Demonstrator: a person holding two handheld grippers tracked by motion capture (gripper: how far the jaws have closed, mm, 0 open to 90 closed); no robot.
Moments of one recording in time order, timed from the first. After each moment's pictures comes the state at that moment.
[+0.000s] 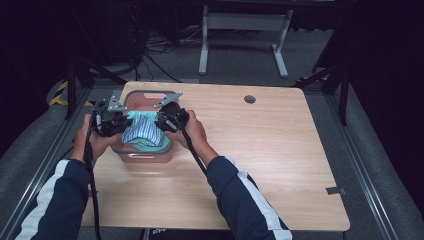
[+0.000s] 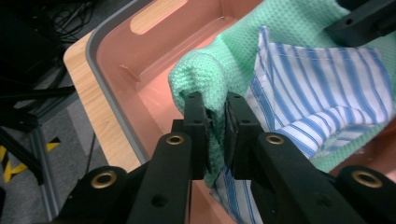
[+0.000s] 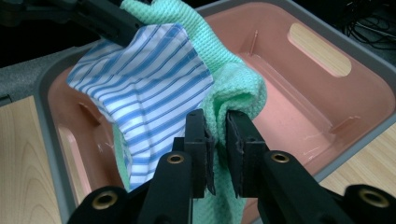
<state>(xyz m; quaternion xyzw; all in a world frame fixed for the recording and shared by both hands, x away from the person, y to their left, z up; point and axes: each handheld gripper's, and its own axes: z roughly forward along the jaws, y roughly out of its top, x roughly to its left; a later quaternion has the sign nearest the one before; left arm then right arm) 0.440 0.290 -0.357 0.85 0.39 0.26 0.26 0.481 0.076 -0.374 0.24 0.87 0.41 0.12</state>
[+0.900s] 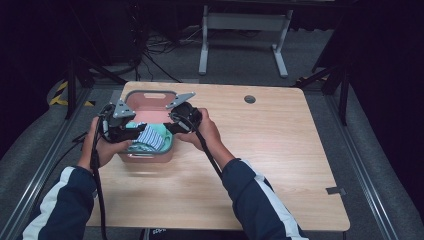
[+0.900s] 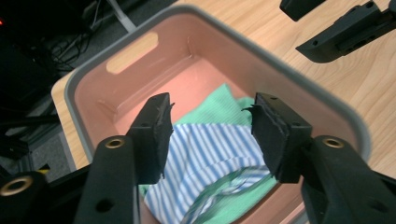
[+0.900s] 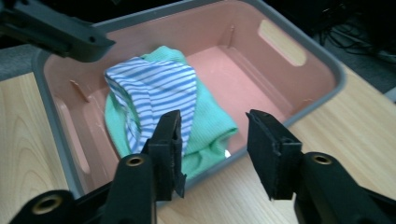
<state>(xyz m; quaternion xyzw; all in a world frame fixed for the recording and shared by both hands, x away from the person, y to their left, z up) 0.408 0.254 -0.337 0.84 0.36 0.27 0.31 0.466 0.038 -0.354 0.23 0.88 0.39 0.16</state>
